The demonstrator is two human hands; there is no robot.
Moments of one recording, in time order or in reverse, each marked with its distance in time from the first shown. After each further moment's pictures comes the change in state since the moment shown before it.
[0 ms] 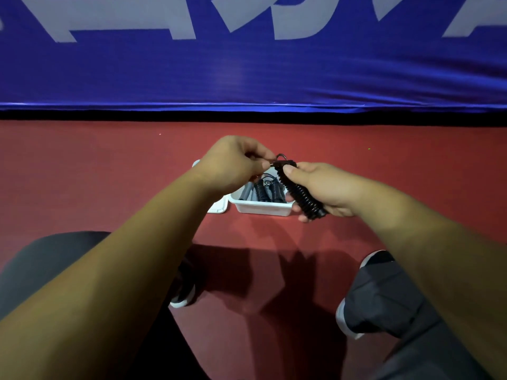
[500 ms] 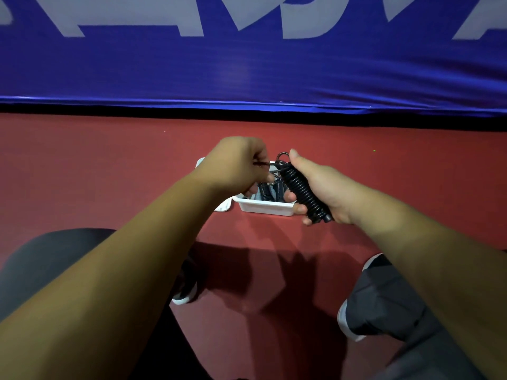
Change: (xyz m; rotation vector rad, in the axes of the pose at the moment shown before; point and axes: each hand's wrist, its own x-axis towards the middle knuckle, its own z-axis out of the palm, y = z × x) left_hand -0.010 -0.001 -0.008 0.279 0.001 0.041; right_hand 0.002 -0.001 0.013 0.106 -0.079 0.017
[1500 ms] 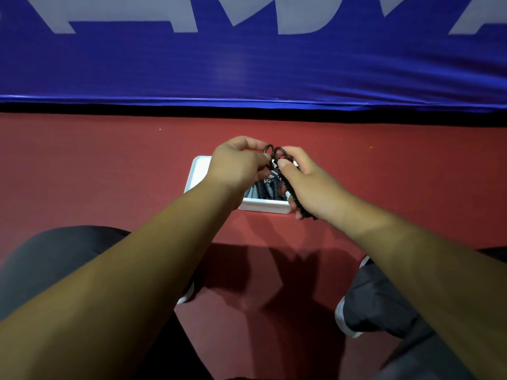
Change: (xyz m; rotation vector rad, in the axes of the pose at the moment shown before) left_hand 0.013 0.004 0.038 -0.866 0.231 -0.316; right_hand 0.000 0.010 0.015 -0.331 0.251 -0.342
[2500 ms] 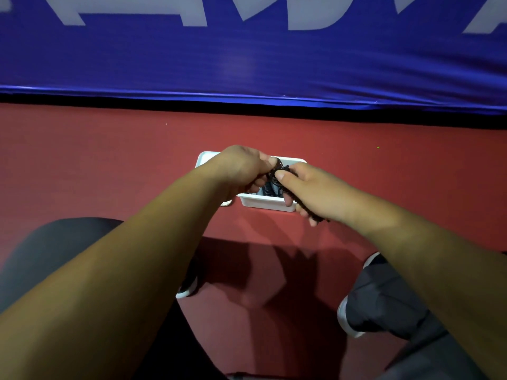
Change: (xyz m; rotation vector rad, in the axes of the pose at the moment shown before) left_hand 0.014 -0.005 -0.025 0.351 -0.242 -0.127; right_hand 0.000 0.003 -0.002 -0.234 -0.181 0.064
